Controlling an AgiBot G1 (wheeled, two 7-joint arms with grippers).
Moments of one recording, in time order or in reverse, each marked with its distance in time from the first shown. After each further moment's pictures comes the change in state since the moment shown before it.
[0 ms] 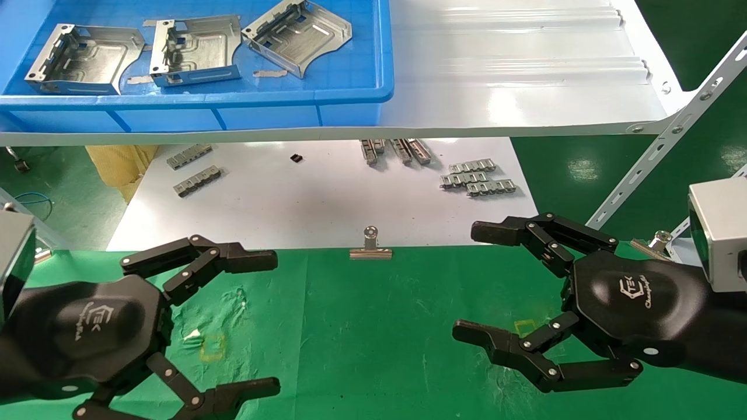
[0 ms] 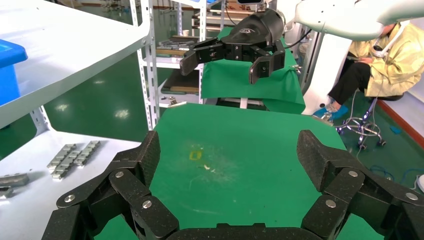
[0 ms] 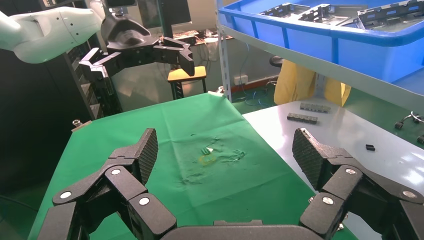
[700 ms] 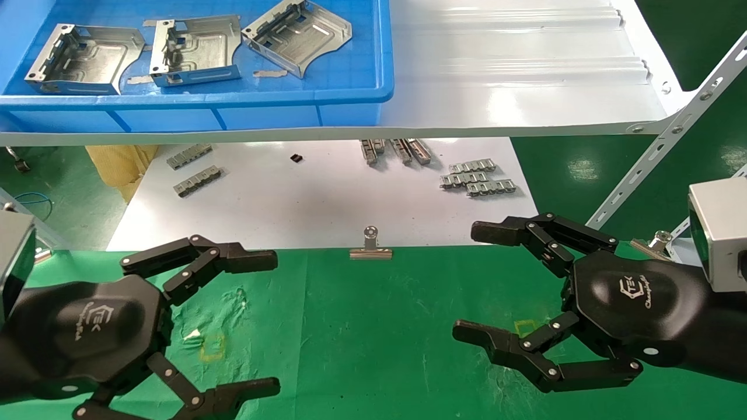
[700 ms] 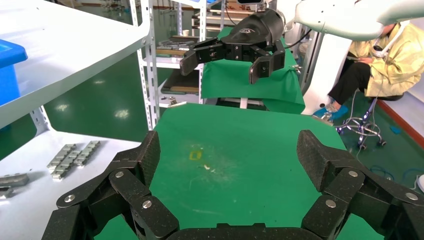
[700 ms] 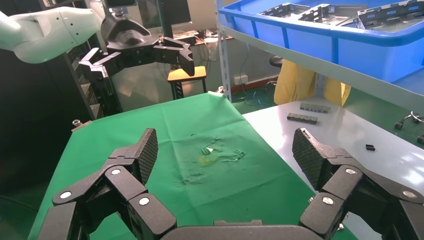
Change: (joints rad) left arm 0.000 0.000 0.000 0.000 0.000 0.000 0.000; right arm 0.000 0.000 0.000 0.000 0.000 0.000 0.000
